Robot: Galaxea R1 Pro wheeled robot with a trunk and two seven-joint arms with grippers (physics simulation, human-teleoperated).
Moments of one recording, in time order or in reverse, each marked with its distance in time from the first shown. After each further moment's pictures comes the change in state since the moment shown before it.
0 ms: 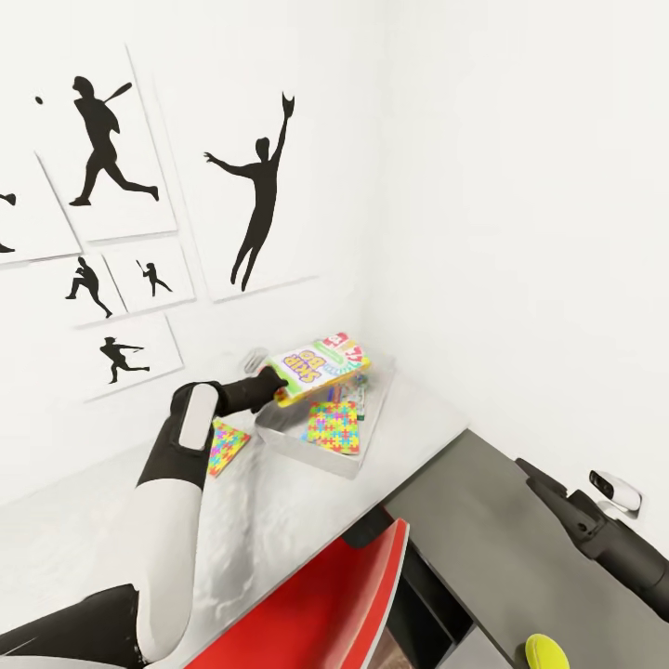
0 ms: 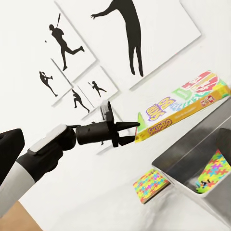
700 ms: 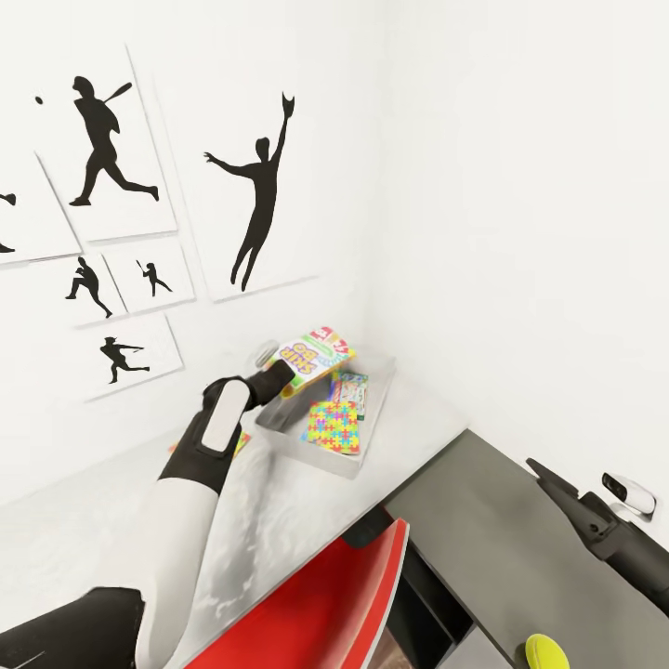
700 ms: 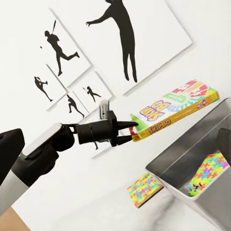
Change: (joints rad) left arm 0.000 0.000 -0.267 0.017 0.203 -0.354 0.327; right arm 0.000 -0.002 -0.040 0.001 -0.002 0.003 0.003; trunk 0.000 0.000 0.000
